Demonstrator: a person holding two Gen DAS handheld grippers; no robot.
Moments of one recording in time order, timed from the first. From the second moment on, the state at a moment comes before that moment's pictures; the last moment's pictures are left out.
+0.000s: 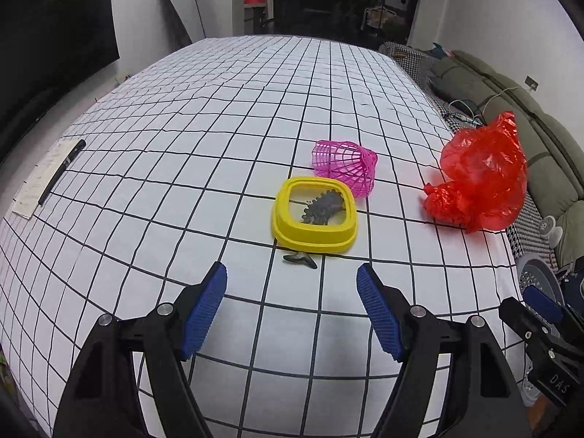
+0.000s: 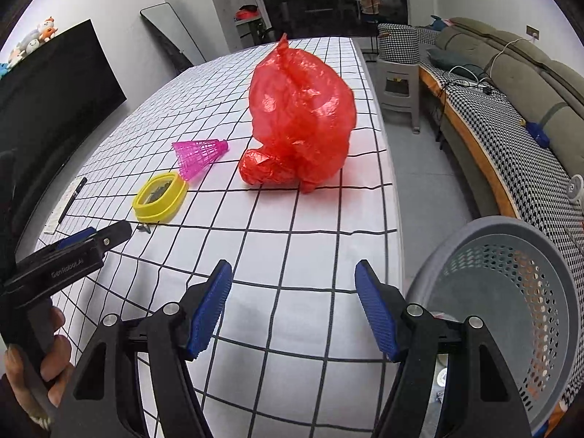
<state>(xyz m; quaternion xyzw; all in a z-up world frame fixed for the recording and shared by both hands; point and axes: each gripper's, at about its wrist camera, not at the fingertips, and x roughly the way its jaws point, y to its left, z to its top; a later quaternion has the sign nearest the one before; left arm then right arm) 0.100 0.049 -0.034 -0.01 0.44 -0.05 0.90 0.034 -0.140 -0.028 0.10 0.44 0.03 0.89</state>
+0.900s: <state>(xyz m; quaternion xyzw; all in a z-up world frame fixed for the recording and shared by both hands) 0.160 0.027 -0.051 0.00 0.47 -0.05 0.88 0.054 -0.154 -0.040 0.12 0.45 0.03 0.88</state>
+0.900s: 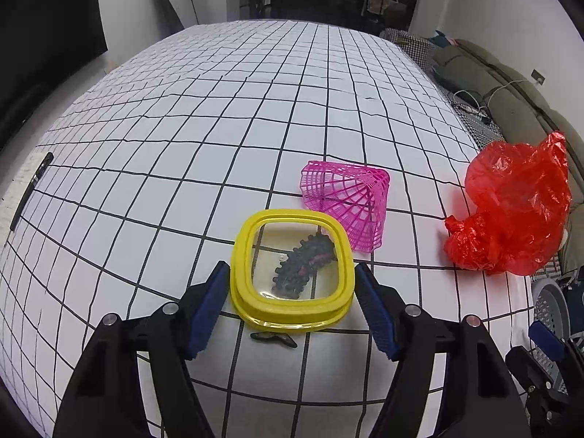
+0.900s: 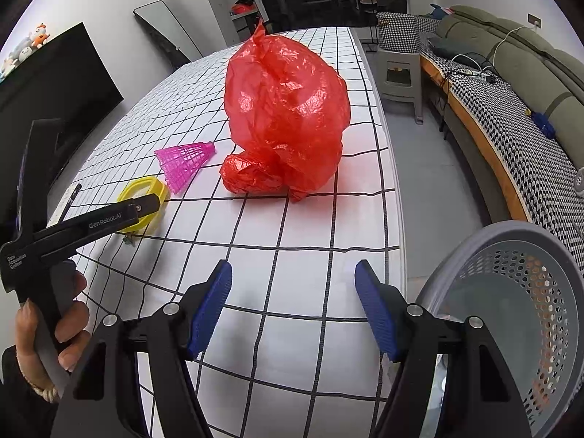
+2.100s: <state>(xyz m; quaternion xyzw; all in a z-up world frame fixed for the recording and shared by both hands) 0.116 0.171 -0.029 -0.01 0.39 0.03 0.92 0.133 0.011 -0.043 0.05 0.47 0.04 0.88</state>
